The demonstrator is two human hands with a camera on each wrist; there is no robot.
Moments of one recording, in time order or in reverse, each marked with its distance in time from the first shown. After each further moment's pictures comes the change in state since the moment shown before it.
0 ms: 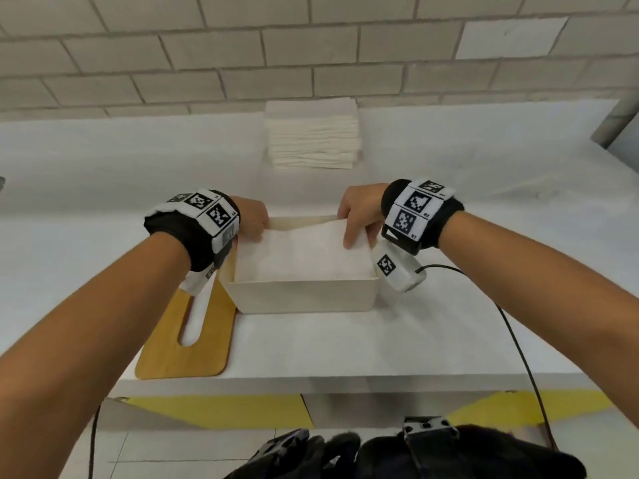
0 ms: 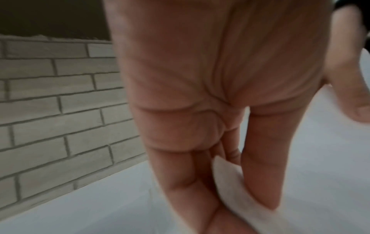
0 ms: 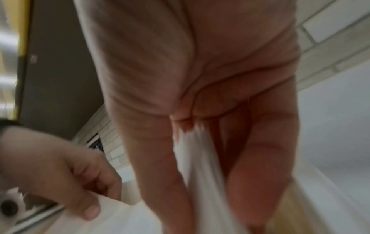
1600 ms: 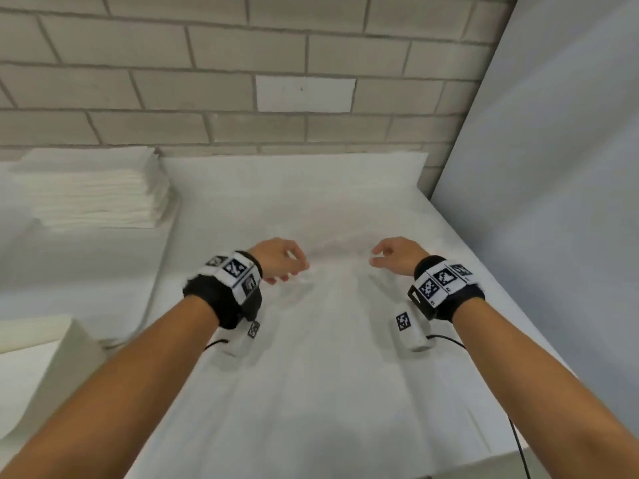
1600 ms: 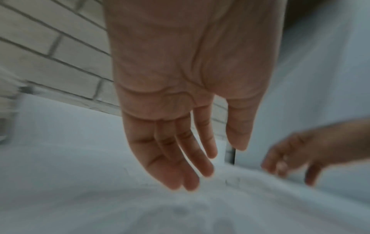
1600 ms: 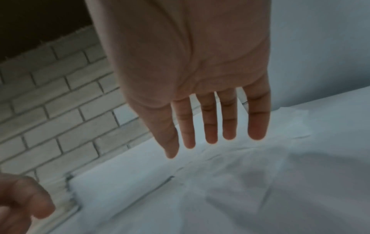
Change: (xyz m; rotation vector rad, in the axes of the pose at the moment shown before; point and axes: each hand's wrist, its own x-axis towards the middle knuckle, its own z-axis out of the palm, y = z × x) left_hand 0.138 0.384 -0.006 -0.535 0.024 0.345; right_hand -0.068 0.425 -0.109 0.148 0.409 0.321
